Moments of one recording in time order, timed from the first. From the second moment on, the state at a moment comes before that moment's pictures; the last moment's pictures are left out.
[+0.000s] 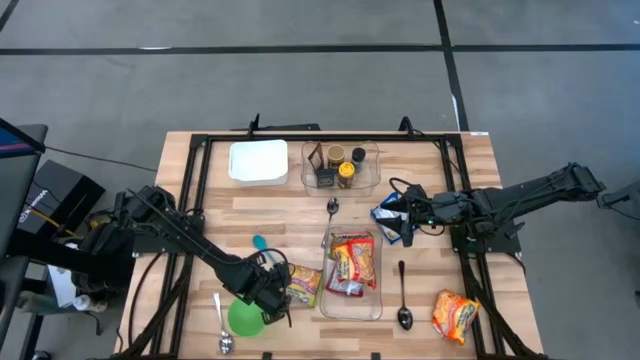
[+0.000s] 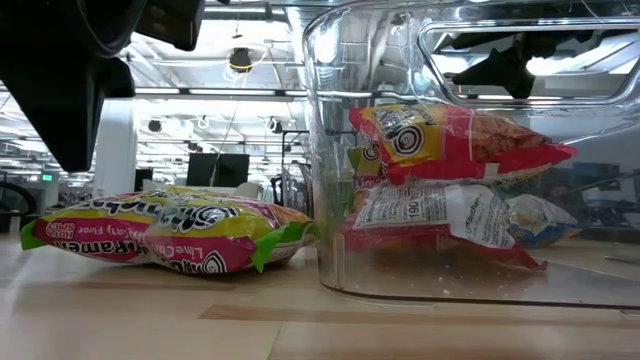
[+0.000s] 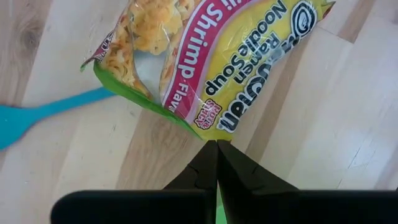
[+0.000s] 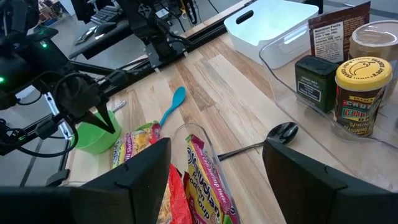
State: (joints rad) left arm -0.61 1.78 1.23 -0.83 -0.17 -0.97; right arm 0.23 0.82 0.54 -0.12 0.37 0.57
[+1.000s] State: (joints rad) left arm -0.60 1.78 1.11 -0.64 -0.12 -0.95; right arm 0.23 0.82 0.54 -0.12 0.37 0.57
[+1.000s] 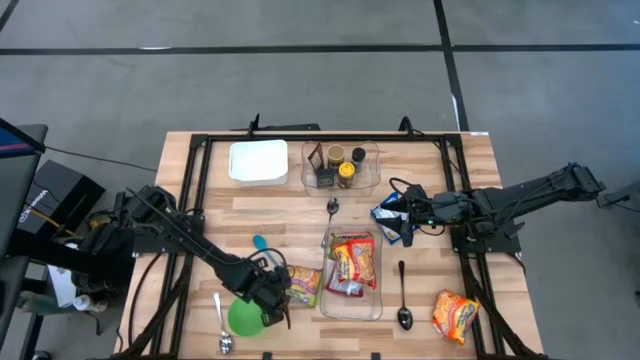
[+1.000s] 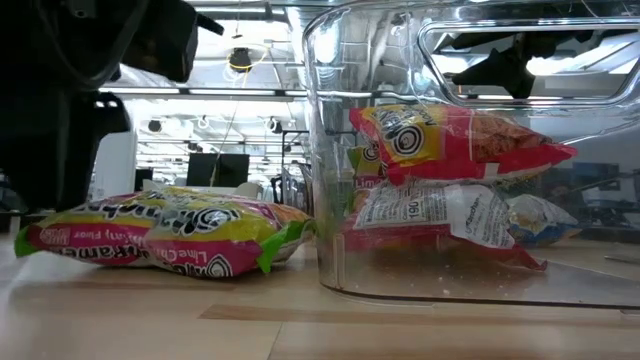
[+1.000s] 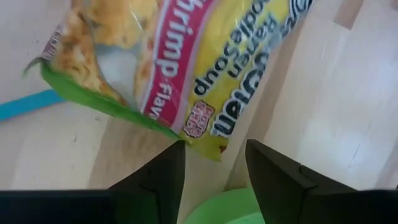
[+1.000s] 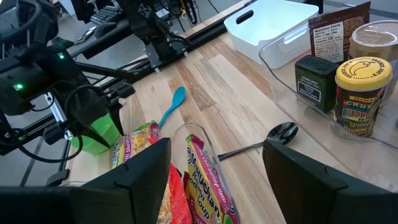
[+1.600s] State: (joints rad) left arm -0.59 1.78 1.08 -0.59 -0.14 -0.92; right arm 0.23 0.82 0.54 -0.12 0.37 0.57
